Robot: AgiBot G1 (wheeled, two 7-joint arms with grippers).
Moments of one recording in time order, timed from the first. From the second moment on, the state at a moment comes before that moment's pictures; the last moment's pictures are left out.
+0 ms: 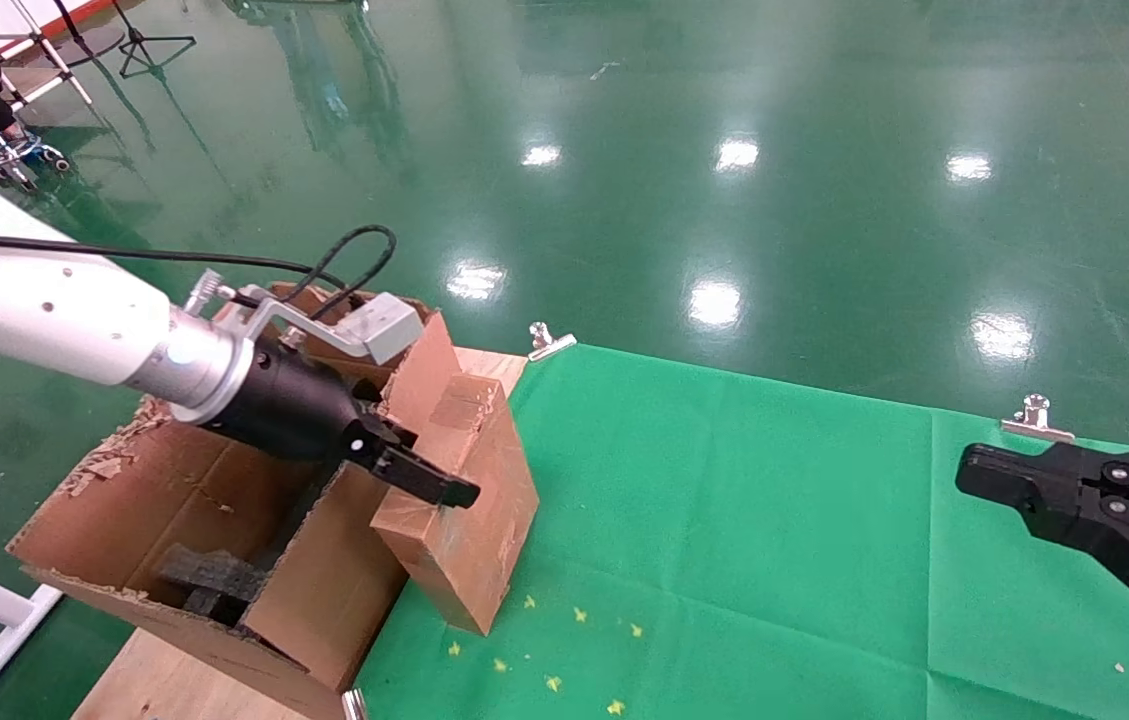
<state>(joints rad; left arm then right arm) -1.63 0.68 0.78 -1.12 1.70 1.55 -1.18 1.07 -0.57 -0.36 1.23 -0.66 -1.43 0.13</state>
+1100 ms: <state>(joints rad) -1.64 0.71 0.80 -1.11 1.72 1.55 -1.18 1.07 -0.57 -0.36 1.23 -0.66 -1.43 0.13</state>
